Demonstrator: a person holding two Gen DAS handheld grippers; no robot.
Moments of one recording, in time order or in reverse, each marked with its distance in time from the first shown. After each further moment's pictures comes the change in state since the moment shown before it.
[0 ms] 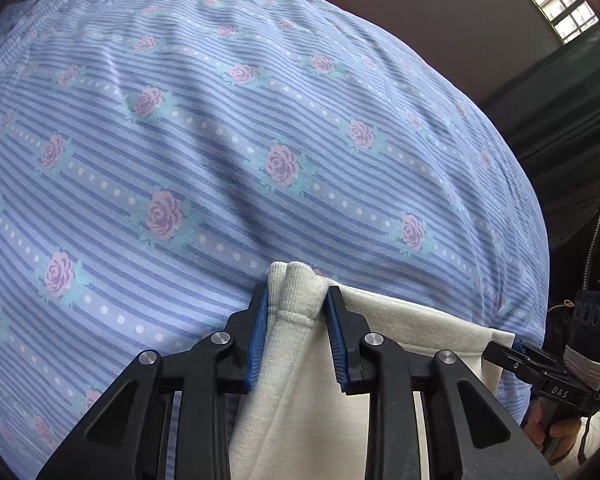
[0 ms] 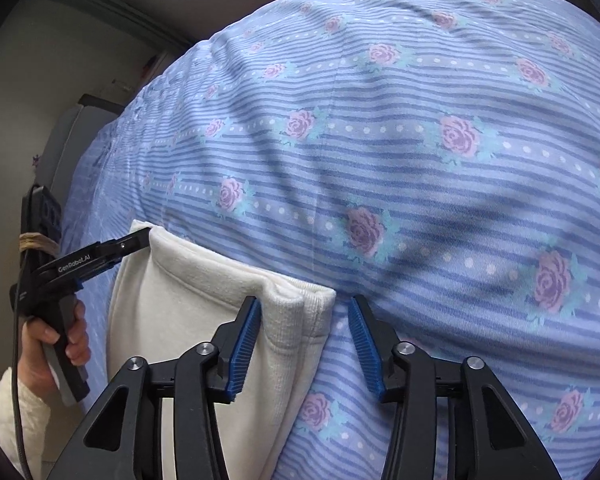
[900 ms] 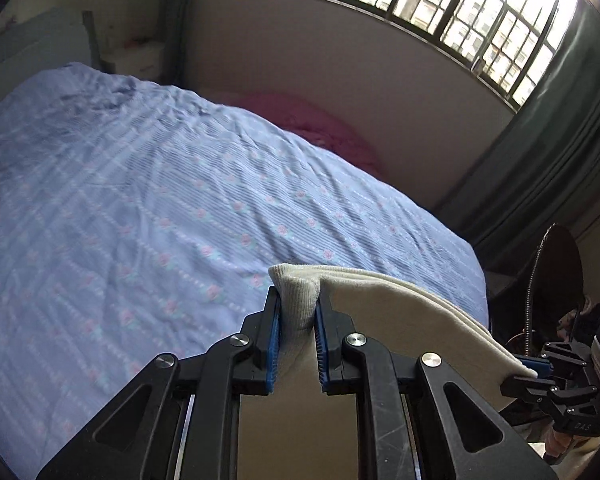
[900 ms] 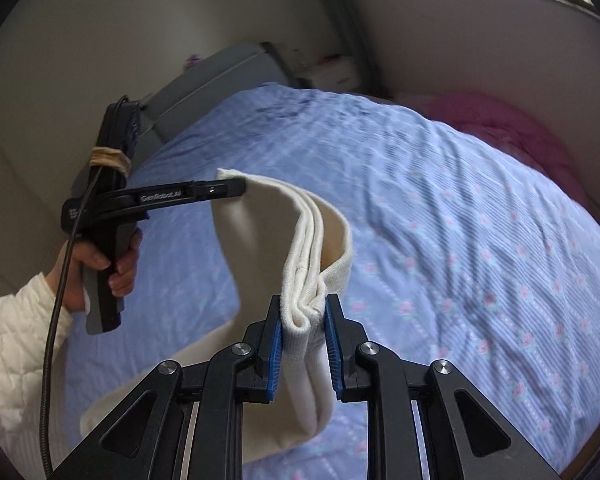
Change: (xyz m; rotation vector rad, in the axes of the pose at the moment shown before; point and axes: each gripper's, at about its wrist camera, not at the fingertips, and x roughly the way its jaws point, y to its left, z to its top) left arm -0.282 -0.036 -0.138 -0.041 -0.405 0.043; right arm -0.218 0.214 -0.114 -0.683 -0.099 0.161
